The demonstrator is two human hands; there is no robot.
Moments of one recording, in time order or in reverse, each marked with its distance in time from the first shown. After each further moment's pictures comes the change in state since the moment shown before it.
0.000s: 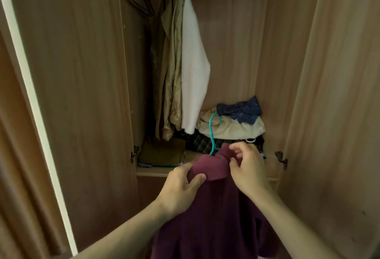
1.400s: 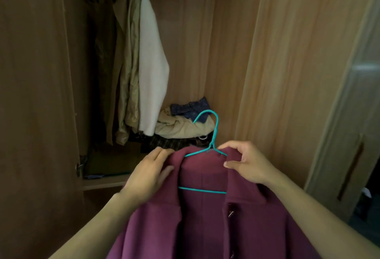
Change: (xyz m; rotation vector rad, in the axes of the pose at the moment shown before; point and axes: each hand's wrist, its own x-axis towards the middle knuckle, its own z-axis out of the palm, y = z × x) left_hand 0.065 -0.058 -0.017 0.328 -0.059 0.586; right_hand -0.003 -0.014 -0.081 0.098 -0.315 0.121
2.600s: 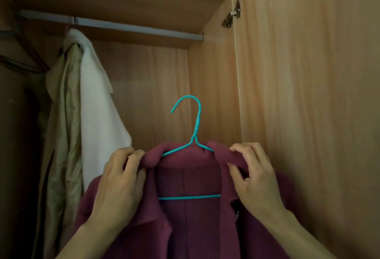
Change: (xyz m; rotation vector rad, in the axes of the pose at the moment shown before) left_hand 0.293 -0.085 0.017 0.347 0.589 0.165; right_hand 0.240 0.098 -0.085 -0.386 0.900 -0.513
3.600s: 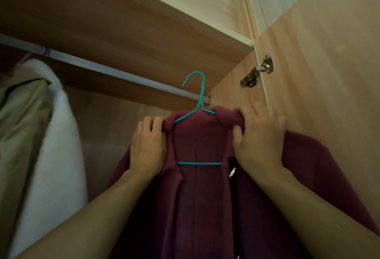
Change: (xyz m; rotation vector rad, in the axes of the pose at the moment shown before) left_hand 0.339 -0.088 0.270 -0.053 0.369 -0.041; right_hand 0.317 0.119 0.144 -0.595 0.382 -0.202
